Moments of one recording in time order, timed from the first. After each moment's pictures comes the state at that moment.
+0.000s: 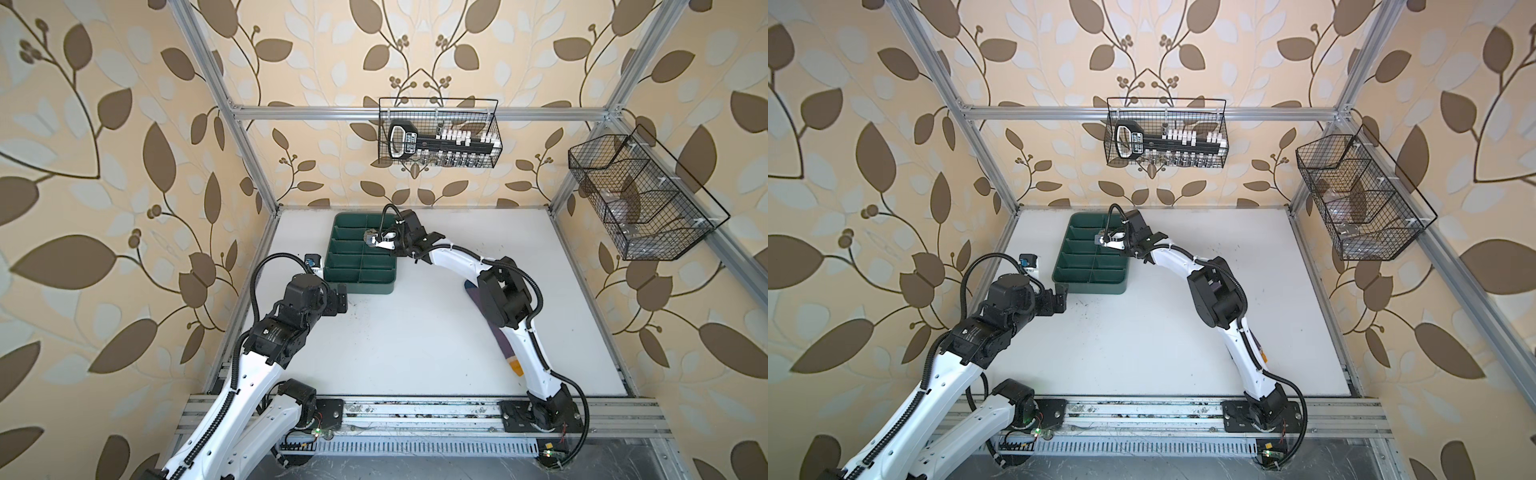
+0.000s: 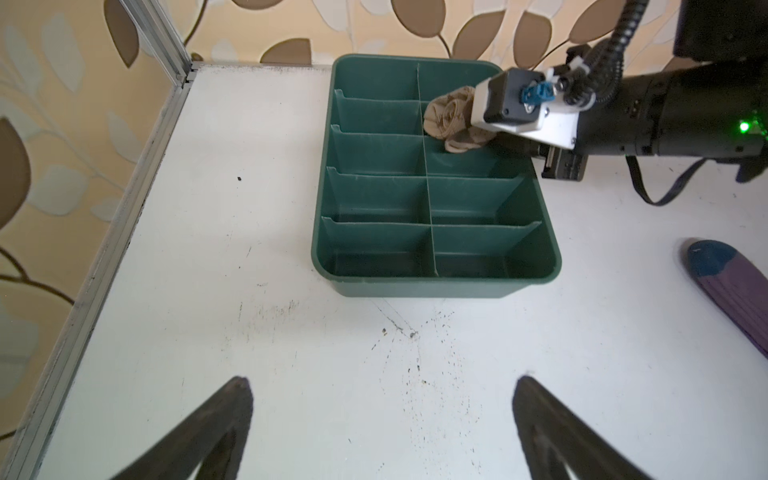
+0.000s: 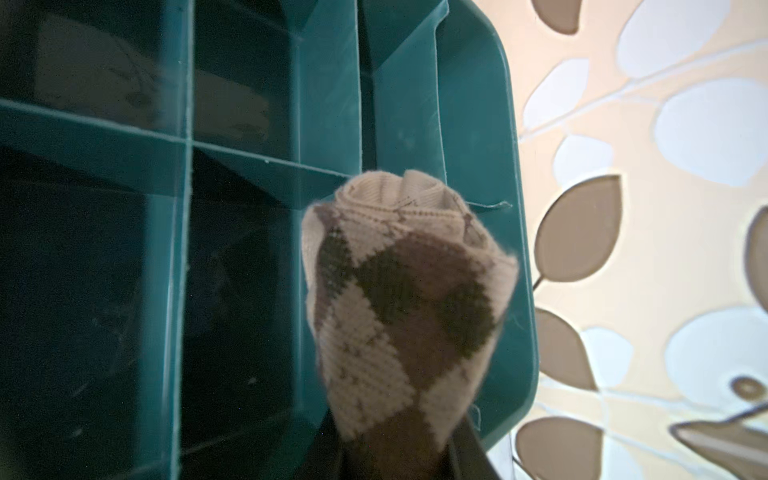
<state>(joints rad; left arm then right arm) -0.33 0.72 0.76 -0.66 -0.20 -0.26 0.62 2.35 1.92 -0.21 -0.01 -1.04</state>
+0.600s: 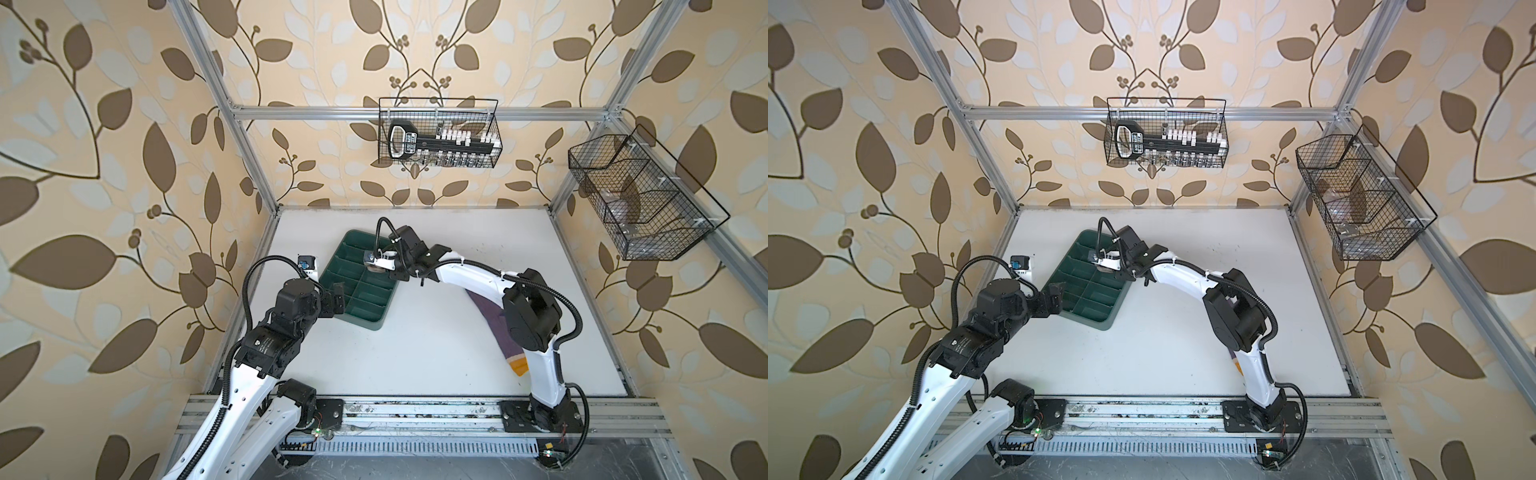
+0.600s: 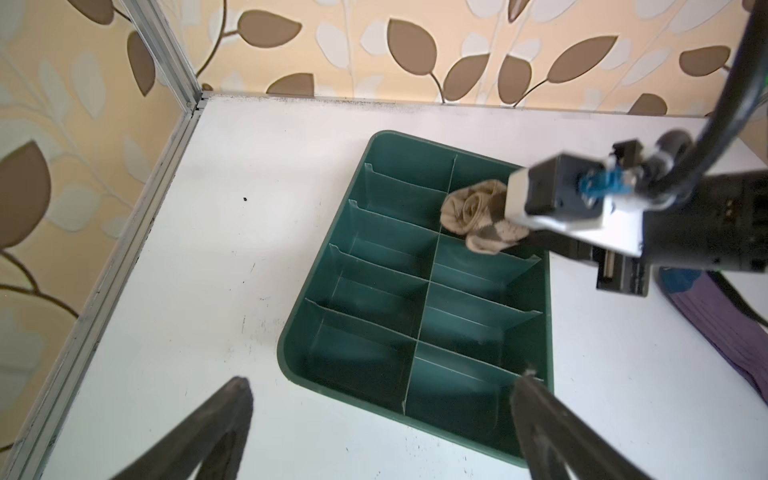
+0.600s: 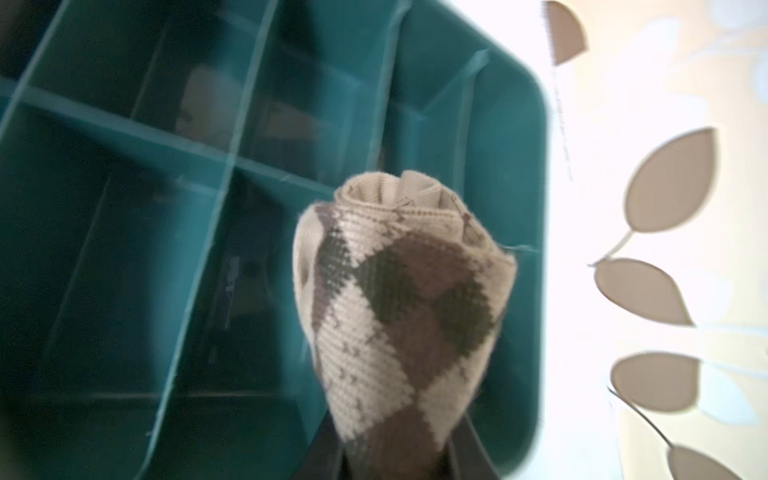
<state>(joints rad) -0.33 0.64 0.76 -0.66 -0.21 -0.26 0.74 2.09 1.73 -0.42 0.07 -0.74</state>
